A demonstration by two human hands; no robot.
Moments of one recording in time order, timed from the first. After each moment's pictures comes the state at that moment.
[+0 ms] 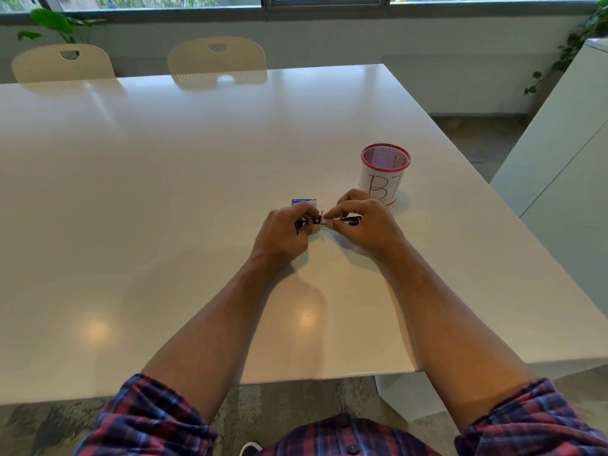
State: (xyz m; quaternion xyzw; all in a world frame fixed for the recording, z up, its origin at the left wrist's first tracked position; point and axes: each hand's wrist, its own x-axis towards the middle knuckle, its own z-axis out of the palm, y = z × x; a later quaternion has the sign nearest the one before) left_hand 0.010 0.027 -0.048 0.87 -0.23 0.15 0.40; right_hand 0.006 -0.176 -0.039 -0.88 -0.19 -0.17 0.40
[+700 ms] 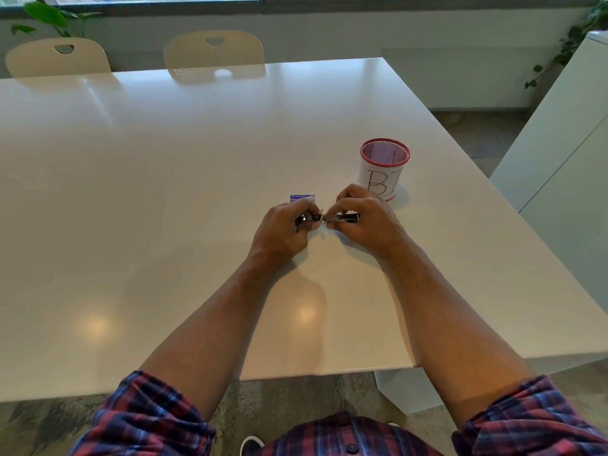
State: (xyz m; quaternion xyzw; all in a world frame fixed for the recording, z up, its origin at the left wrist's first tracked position) left_hand 0.011 0.026 -0.052 0.88 -0.24 0.16 0.37; right_hand 0.001 -0.180 -0.036 -0.91 -0.22 -0.19 0.31
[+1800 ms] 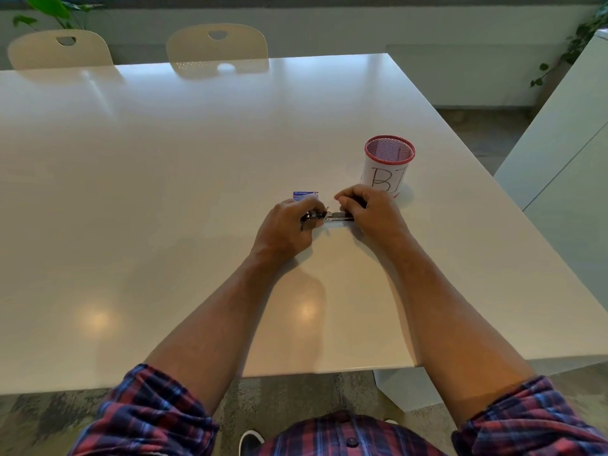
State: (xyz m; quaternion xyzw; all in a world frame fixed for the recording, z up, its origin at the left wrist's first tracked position) left_hand 0.009 0.023 -0.049 0.89 -0.25 0.17 0.35; right_hand 0.009 -0.173 -0.038 -0.86 -0.04 -0.11 0.49
